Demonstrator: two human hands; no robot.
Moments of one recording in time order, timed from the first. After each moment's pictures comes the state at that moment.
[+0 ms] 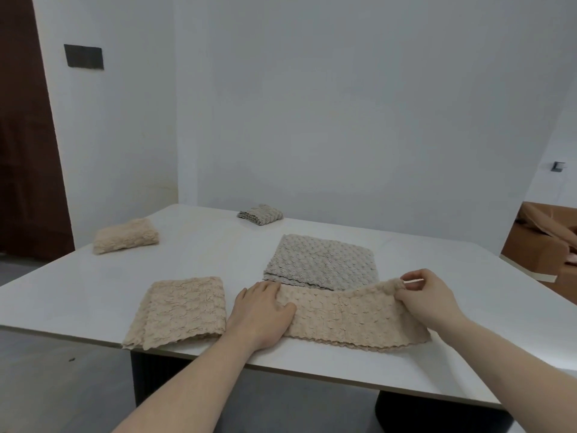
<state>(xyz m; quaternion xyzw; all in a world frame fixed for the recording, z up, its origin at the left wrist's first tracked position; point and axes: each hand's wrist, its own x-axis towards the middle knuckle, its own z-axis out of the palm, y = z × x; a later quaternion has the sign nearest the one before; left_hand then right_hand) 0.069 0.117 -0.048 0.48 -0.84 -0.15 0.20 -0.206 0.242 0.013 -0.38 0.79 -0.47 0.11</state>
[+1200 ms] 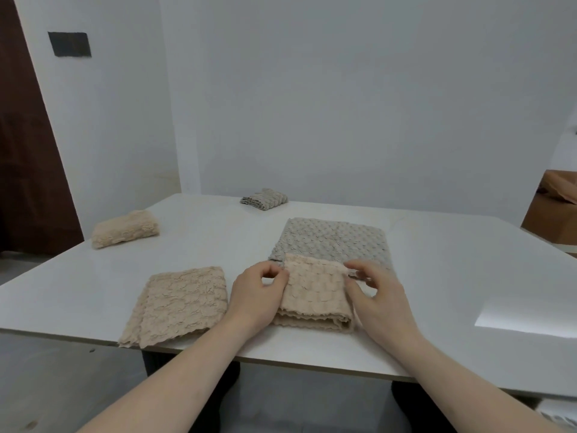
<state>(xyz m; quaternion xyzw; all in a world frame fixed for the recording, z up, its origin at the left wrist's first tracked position) 0.075 0.109 -0.047 0.45 -0.71 -0.33 0.43 -0.129 0.211 -0.044 -0.55 0.66 -0.51 0.03</state>
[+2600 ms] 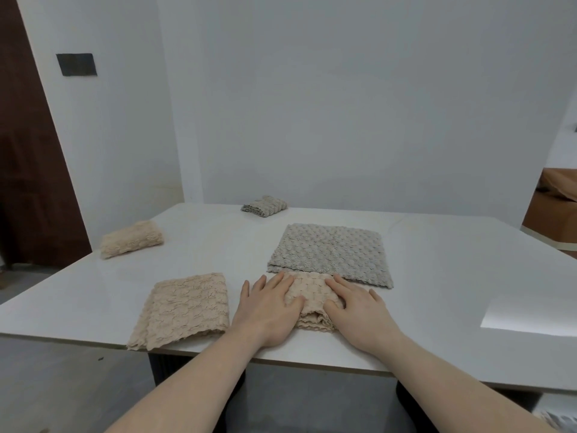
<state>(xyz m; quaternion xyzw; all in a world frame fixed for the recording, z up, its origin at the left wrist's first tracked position) 0.061 0.120 -0.050 0.49 -0.86 -0.12 0.12 -0.120 0.207 -0.048 -0.61 0.76 -0.22 0.06</state>
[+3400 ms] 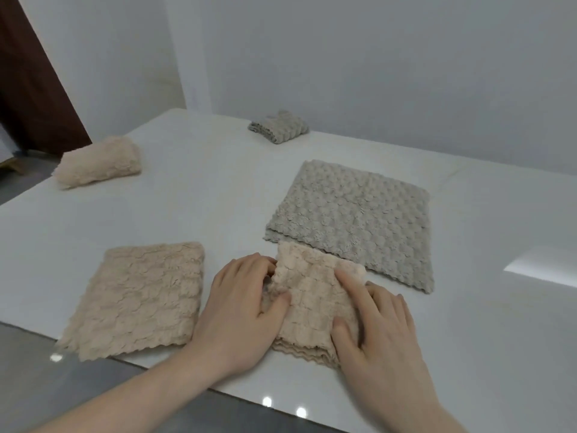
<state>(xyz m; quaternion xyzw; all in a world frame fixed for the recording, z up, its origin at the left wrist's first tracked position) 0.070 0.113 -0.052 0.48 -0.82 -0.19 0.26 -0.123 0.209 -0.044 -0.62 0.74 -0.24 0.10</state>
